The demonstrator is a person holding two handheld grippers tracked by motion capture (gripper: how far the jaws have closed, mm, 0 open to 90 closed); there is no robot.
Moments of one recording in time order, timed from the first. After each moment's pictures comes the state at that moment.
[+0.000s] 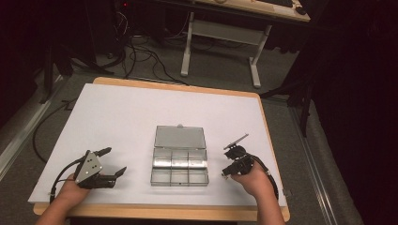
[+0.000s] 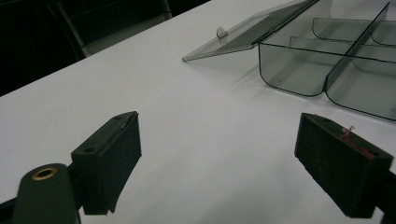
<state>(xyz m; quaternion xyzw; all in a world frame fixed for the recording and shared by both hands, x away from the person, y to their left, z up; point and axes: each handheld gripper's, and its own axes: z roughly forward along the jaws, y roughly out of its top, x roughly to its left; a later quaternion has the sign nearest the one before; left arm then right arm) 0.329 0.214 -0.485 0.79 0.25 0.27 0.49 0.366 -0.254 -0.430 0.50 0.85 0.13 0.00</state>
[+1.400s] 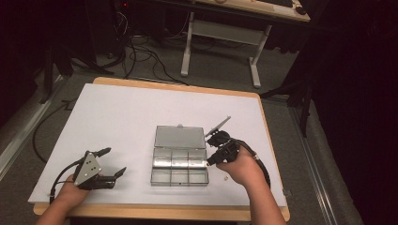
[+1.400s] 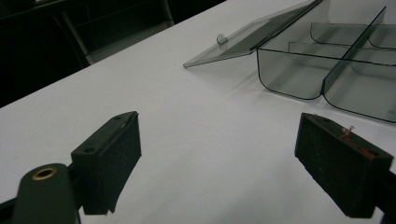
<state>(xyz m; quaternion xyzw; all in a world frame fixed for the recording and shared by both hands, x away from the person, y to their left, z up) 0.326 0.215 -0.486 0.78 0.24 0.29 0.50 0.373 -0.186 -0.359 0.44 0.89 0.13 0.01</state>
